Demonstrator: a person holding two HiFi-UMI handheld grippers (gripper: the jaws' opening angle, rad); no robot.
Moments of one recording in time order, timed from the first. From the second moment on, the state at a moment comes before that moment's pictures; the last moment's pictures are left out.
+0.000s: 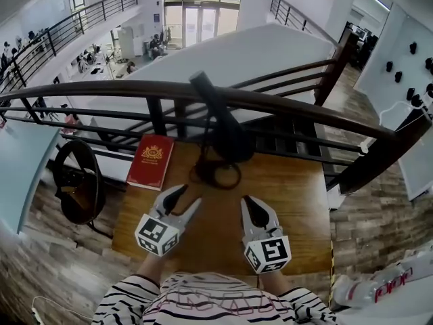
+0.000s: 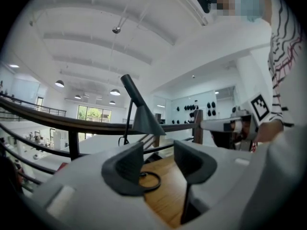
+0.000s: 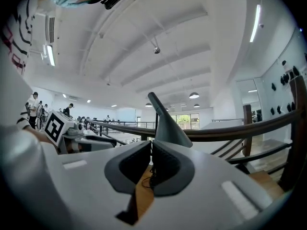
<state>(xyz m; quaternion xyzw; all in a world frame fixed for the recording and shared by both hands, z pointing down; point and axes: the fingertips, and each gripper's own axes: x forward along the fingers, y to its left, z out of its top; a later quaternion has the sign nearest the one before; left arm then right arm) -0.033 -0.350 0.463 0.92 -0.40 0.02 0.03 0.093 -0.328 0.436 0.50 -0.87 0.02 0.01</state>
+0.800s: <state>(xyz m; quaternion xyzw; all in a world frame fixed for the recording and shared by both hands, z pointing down) -0.016 -0.255 0.486 0.90 -0.43 0.01 0.06 0.106 -0.246 0.453 0.45 -0.89 0.07 0.01</state>
